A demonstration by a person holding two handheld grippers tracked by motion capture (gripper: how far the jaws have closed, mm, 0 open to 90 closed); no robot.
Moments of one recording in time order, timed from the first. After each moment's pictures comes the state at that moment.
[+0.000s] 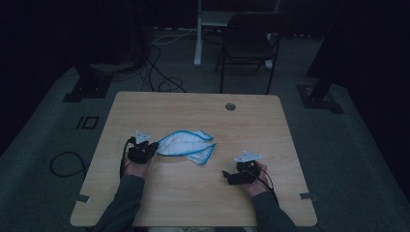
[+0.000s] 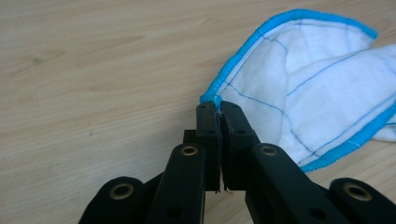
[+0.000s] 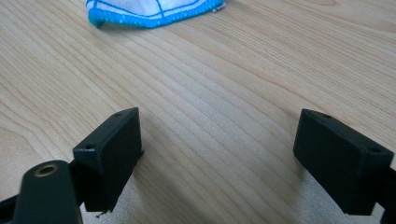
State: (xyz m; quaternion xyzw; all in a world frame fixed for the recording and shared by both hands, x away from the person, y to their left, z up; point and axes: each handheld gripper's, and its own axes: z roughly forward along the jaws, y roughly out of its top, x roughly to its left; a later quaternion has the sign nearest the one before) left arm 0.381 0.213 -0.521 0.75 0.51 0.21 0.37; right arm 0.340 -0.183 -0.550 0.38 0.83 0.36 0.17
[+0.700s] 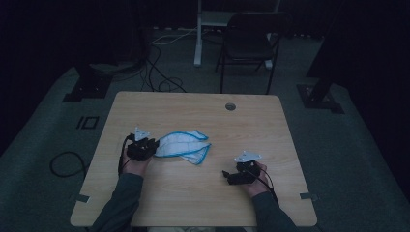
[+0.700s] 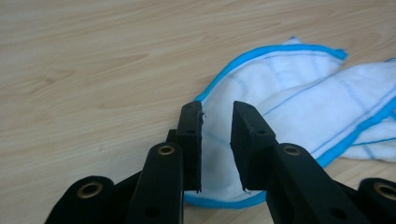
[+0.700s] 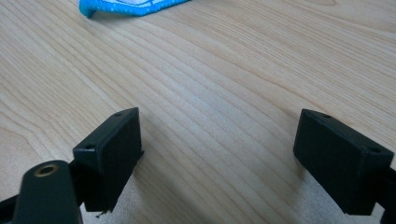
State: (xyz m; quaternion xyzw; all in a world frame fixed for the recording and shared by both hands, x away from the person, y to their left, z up) left arm 0.381 0.205 -0.499 0.75 0.49 0.22 0.38; right arm 0.340 -0.183 -0.550 0.38 0.83 0.36 0.17
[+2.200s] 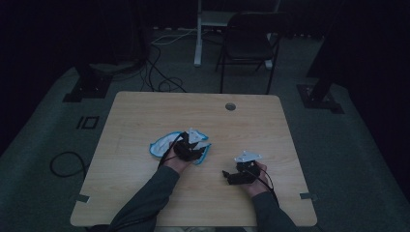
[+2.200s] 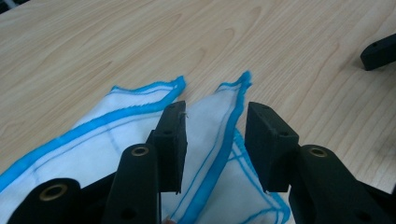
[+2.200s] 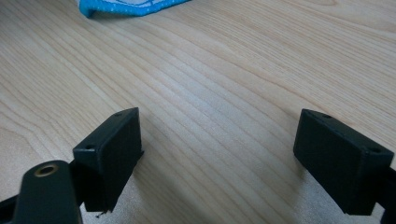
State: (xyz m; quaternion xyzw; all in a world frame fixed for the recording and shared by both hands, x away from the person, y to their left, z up) left arm 0.396 0.059 -0.505 0.86 0.32 0.20 0.36; right arm 0.340 -0.183 -0.550 0.38 0.83 0.36 0.17
